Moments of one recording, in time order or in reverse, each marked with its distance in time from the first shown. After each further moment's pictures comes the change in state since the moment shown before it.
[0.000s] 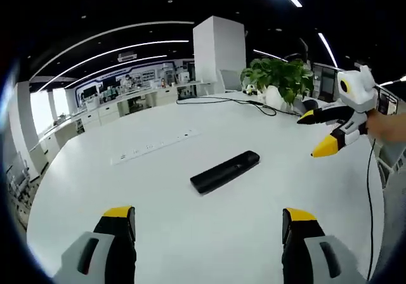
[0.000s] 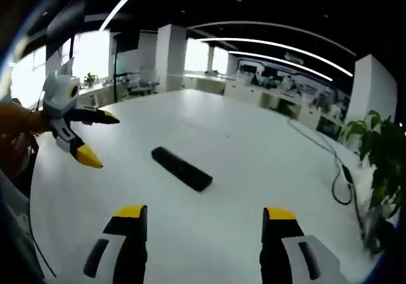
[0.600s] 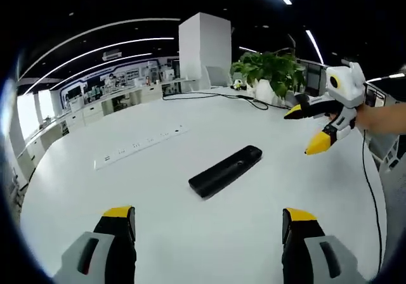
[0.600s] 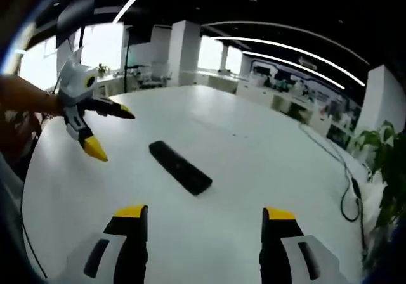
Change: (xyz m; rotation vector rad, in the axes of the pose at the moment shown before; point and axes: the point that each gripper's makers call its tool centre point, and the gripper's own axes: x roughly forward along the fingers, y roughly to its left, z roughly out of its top) left arm 0.030 0.010 -0.006 0.032 0.021 -0.119; right arm 0.027 -0.005 -0.003 -0.093 0.014 0.070
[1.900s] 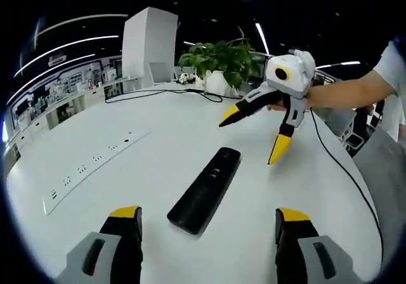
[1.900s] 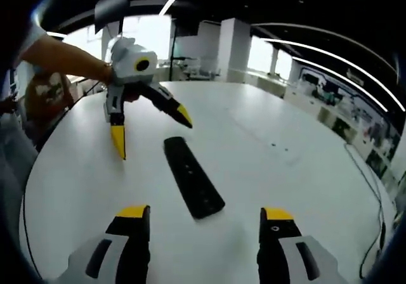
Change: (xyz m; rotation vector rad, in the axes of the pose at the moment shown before) left arm 0.058 -0.014 0.018 0.156 0.050 -0.391; right arm 0.058 0.007 0.011 -0.174 0.018 0.308
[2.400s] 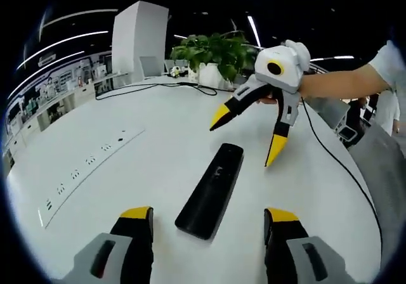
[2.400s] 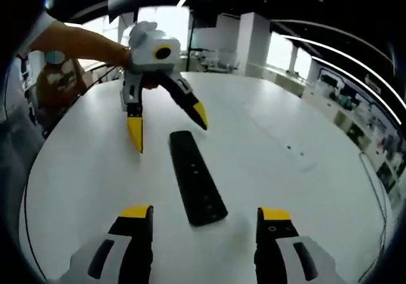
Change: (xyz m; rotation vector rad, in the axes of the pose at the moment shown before) left arm 0.009 0.019 -0.007 0.030 0.056 -0.058; right arm 0.019 -0.004 -0.001 -0.072 0.061 0.094
